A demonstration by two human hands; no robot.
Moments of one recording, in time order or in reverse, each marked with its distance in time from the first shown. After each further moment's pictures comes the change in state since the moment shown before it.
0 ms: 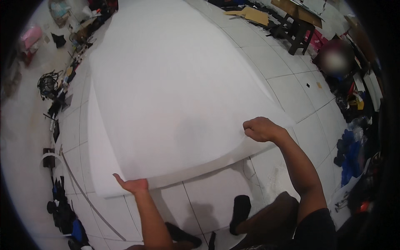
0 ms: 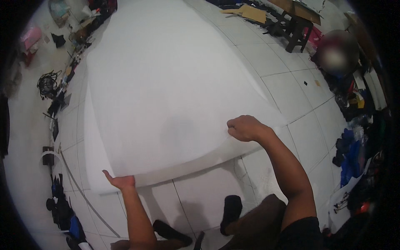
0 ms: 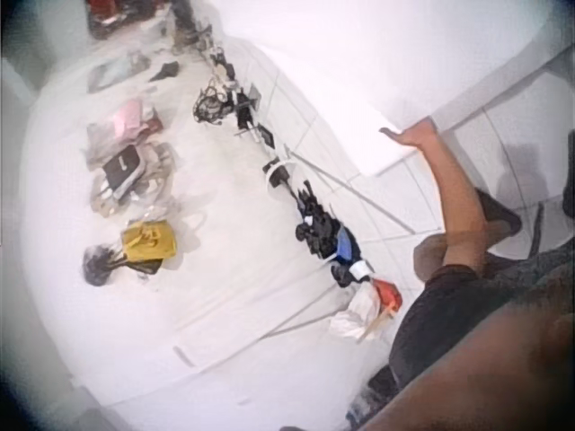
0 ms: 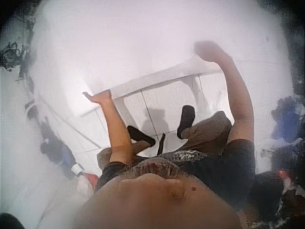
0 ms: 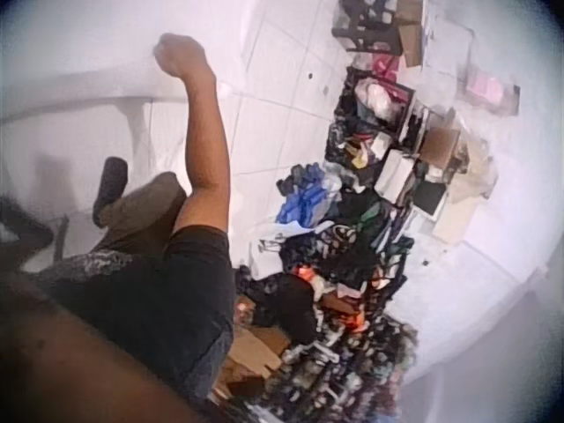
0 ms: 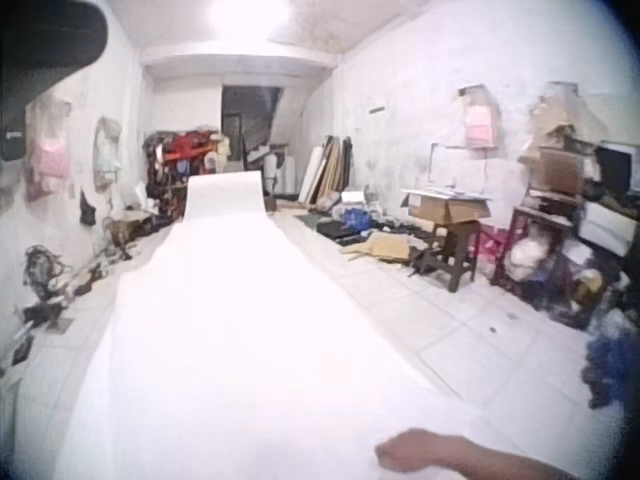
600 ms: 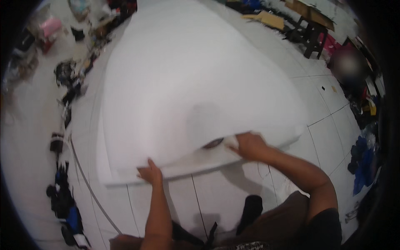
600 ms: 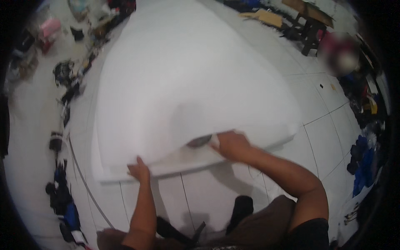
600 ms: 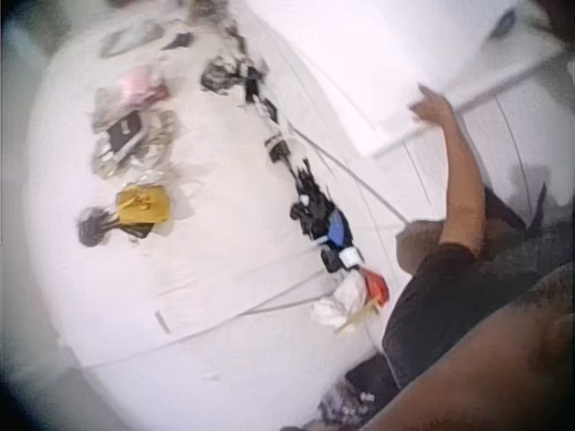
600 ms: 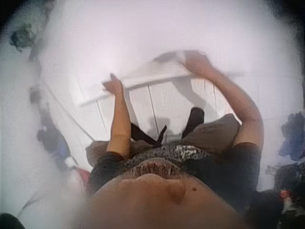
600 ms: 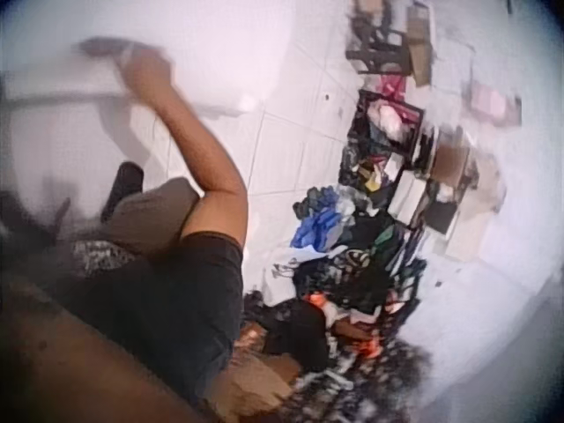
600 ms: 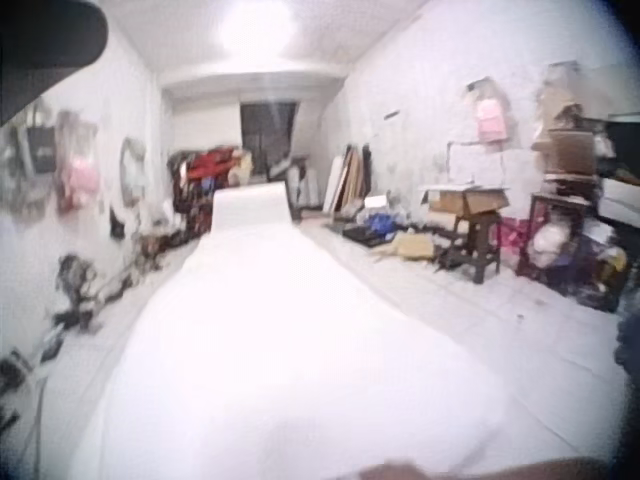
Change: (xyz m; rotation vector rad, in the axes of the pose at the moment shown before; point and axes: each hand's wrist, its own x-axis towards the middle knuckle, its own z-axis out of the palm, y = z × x) left_hand 0.061 -0.053 -0.169 1.906 0.395 0.633; right_hand 0.008 -0.084 0.115 -0.006 0.065 0.002
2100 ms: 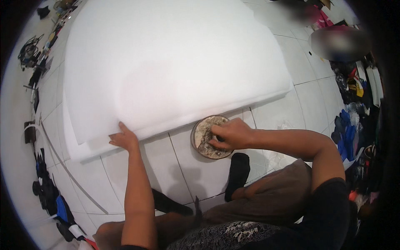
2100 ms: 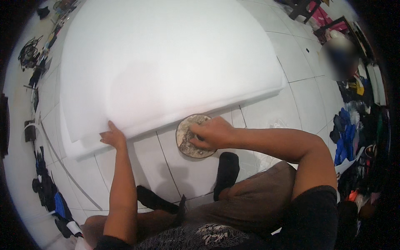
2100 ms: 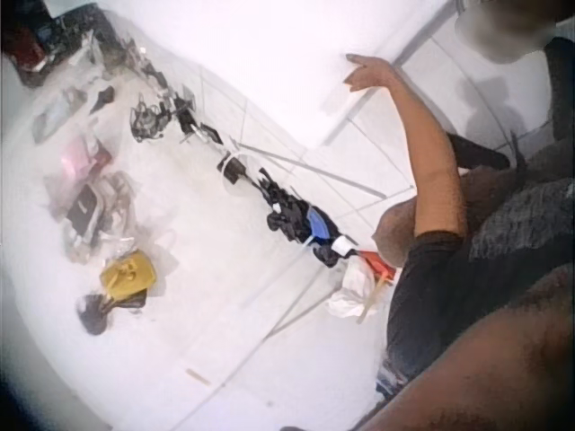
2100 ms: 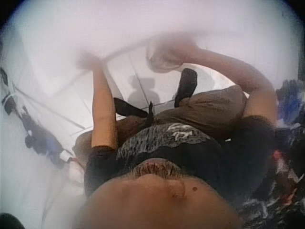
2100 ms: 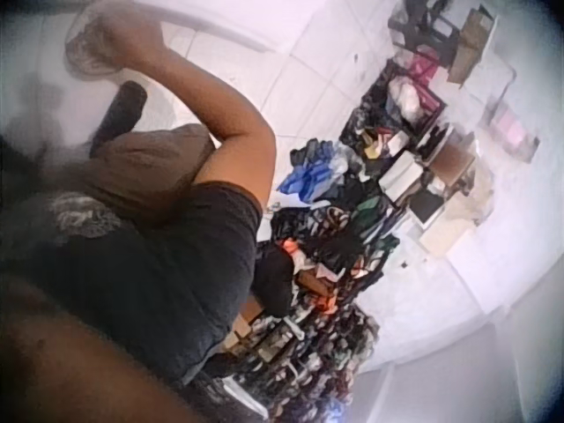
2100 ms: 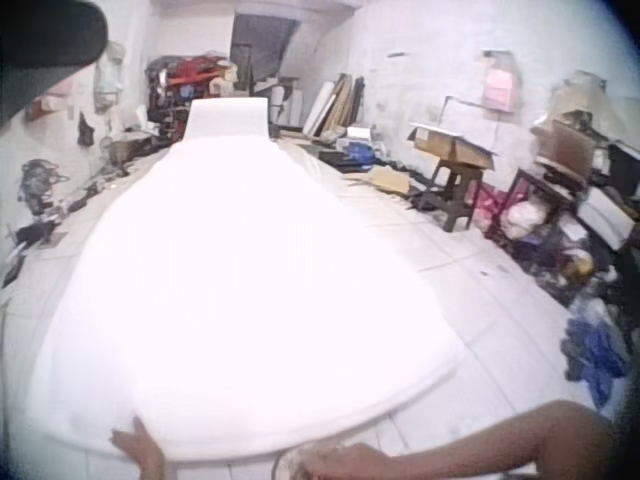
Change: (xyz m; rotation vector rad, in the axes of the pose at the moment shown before) left_hand -0.006 0.000 0.014 -0.193 0.079 0.092; right_hand -0.039 0.016 0.109 0.024 0.154 -0.564
